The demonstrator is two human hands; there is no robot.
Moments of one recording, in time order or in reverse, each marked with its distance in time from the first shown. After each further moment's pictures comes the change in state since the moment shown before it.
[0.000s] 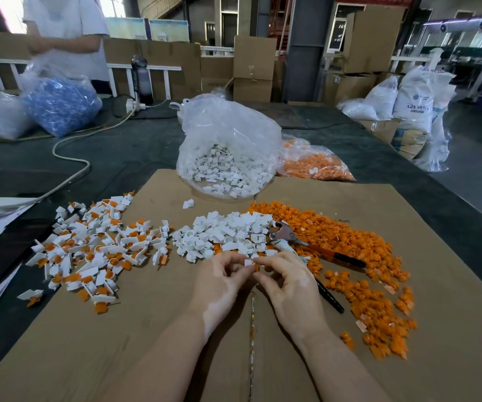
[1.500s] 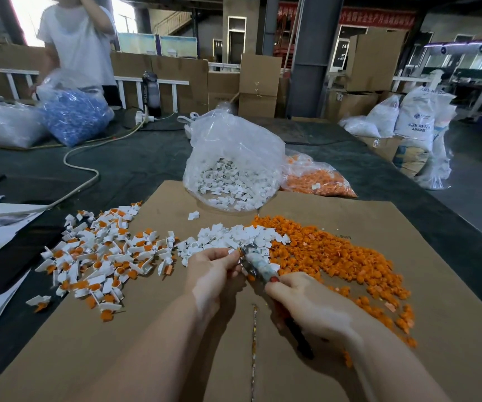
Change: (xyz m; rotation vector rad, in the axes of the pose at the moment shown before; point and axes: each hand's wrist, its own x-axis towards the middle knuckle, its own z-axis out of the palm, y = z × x) left_hand 0.024 0.021 -0.009 -0.547 0.141 -0.342; right_hand 0.026 -0.051 -0.056 0.071 -0.709 0.537
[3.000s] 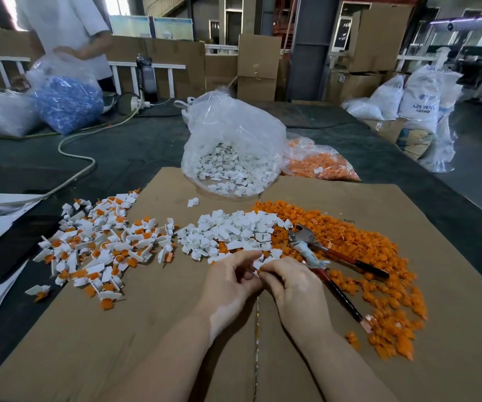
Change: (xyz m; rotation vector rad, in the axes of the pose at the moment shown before) left_hand -0.019 -0.029 -0.008 0.572 -0.249 0.372; right_hand 0.038 0.048 0.049 -0.272 0.786 -0.574
